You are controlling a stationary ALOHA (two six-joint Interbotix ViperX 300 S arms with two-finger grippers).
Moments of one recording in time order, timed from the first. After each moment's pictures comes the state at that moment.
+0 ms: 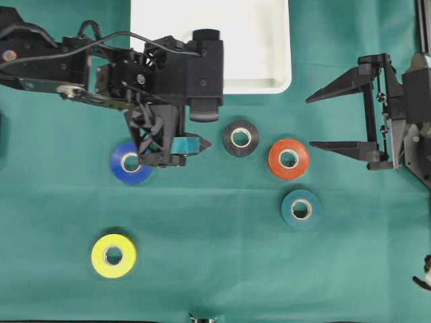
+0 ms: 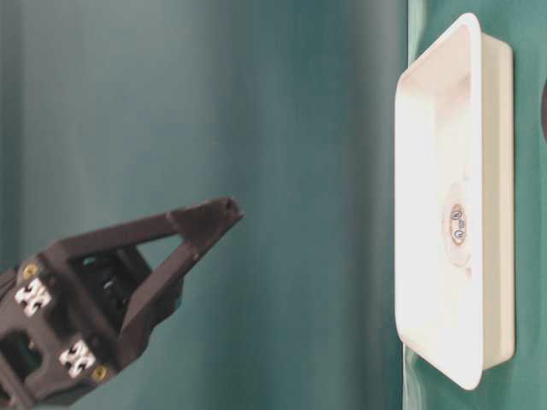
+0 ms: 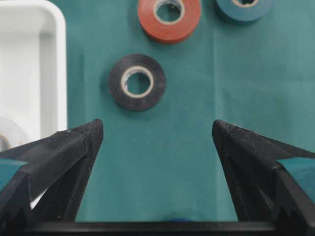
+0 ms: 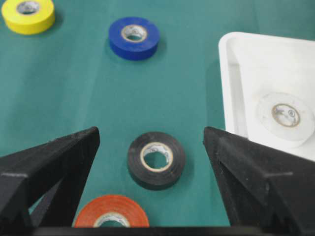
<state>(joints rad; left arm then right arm) -0.02 -0.10 0.21 0.00 0.72 -0.01 0.02 -0.75 1.10 0.00 0.03 0.06</state>
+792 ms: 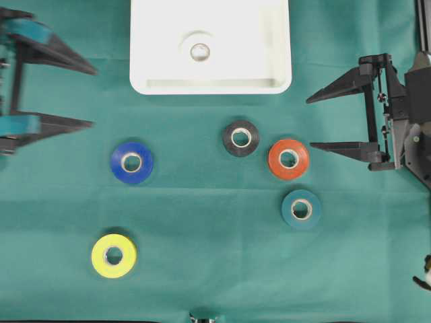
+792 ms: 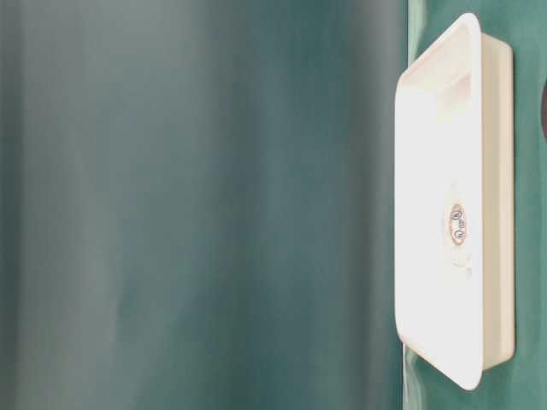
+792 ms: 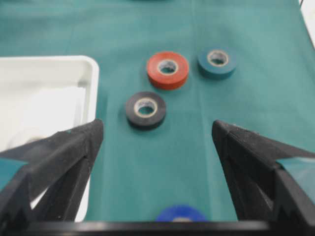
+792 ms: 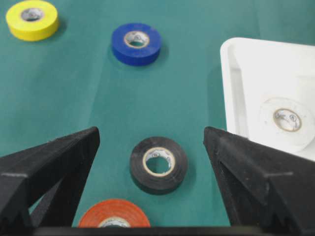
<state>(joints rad) 0.00 -0.83 0.80 0.00 0.38 -0.01 0.02 -0.75 1.09 0.00 0.03 0.07</state>
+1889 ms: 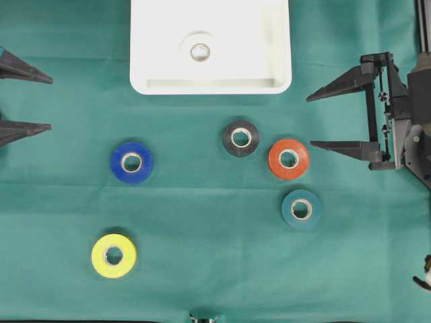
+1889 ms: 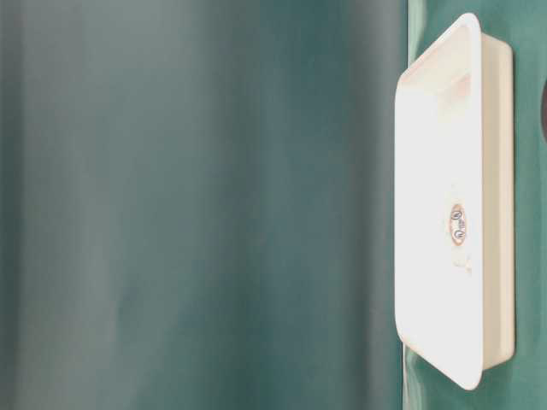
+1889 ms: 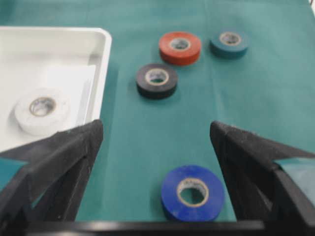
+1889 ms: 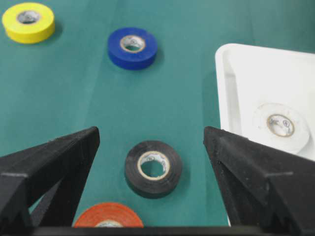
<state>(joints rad) 0.02 -1.13 1.19 0.00 0.18 -0.01 0.02 -0.76 1.09 -0.02 0.02 0.07</state>
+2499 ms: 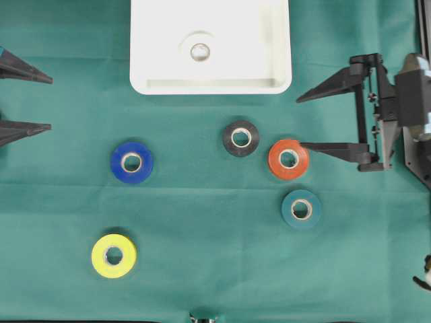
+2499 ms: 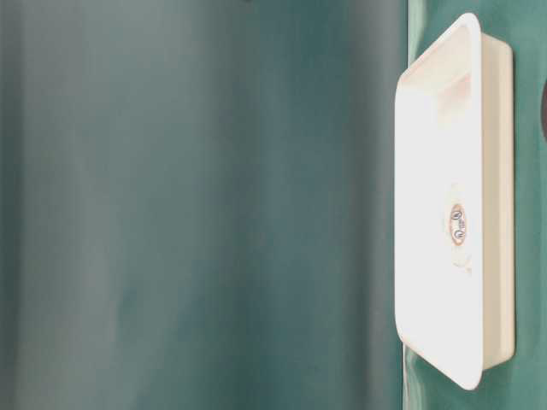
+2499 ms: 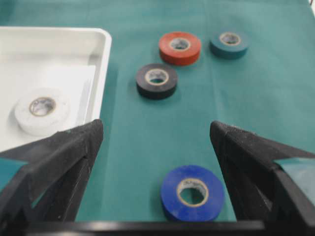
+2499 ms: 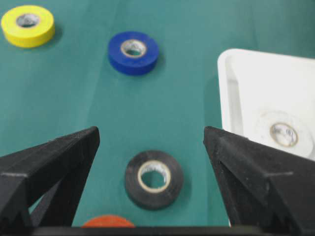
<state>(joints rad) 0.02 -1.12 1.19 0.00 0.18 -0.01 0.03 -0.67 1.04 -0.02 -0.02 0.06</state>
